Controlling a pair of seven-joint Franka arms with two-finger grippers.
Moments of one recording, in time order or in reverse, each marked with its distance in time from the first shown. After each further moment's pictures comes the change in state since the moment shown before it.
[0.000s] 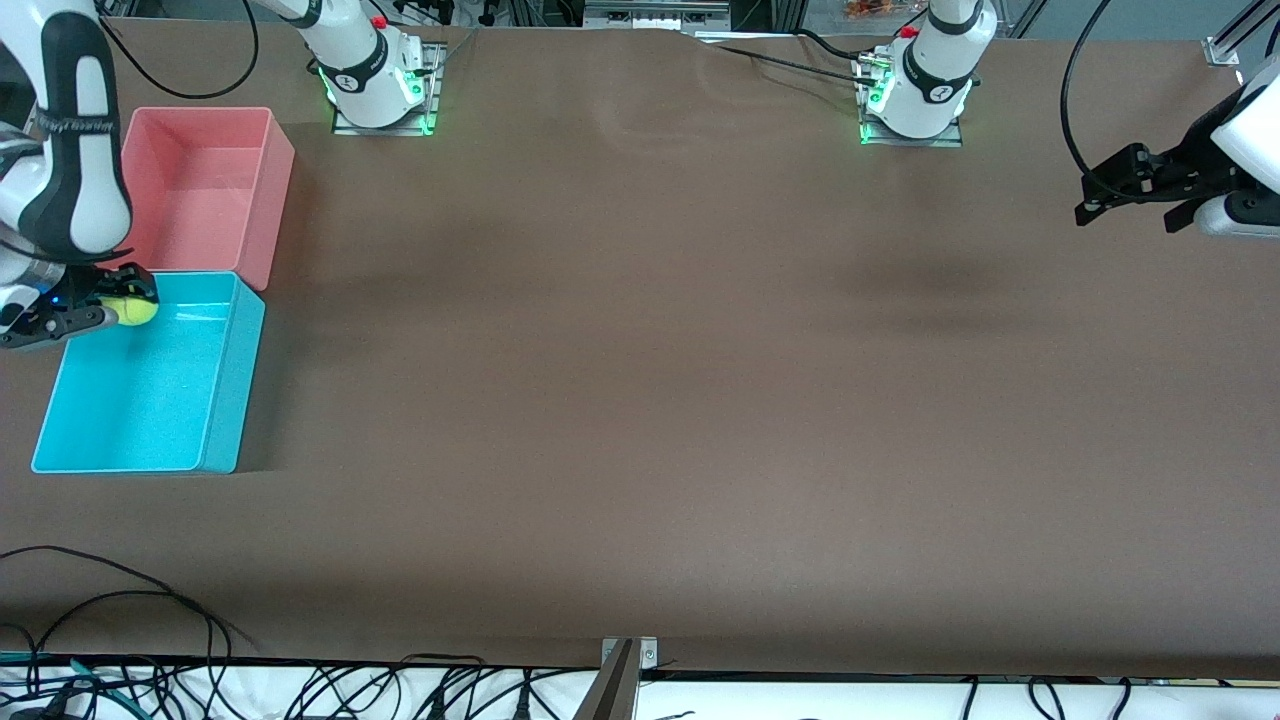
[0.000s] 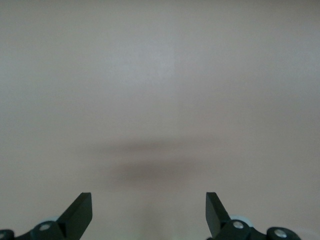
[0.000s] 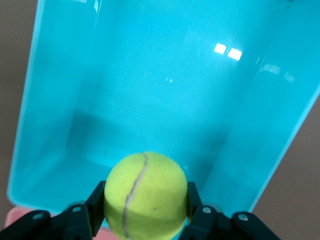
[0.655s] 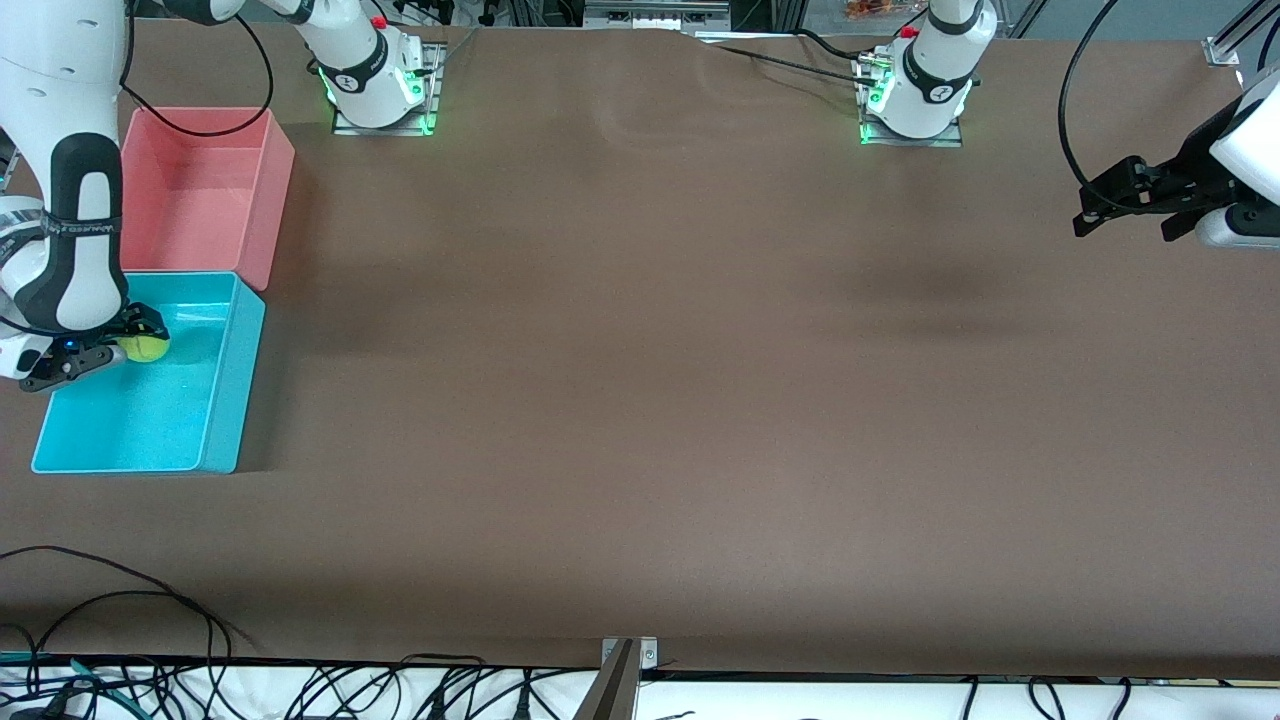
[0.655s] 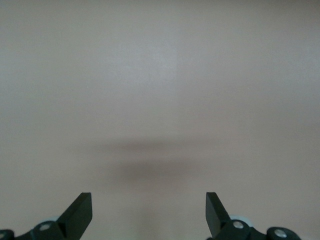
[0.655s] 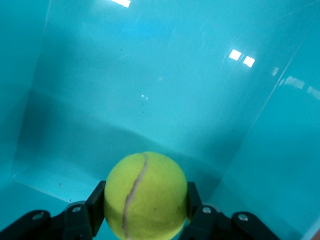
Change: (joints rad) left arm 0.000 0.008 0.002 -0.009 -0.001 0.016 -0.028; right arm -0.165 0.279 0.093 0.173 0.262 -0.013 -0.259
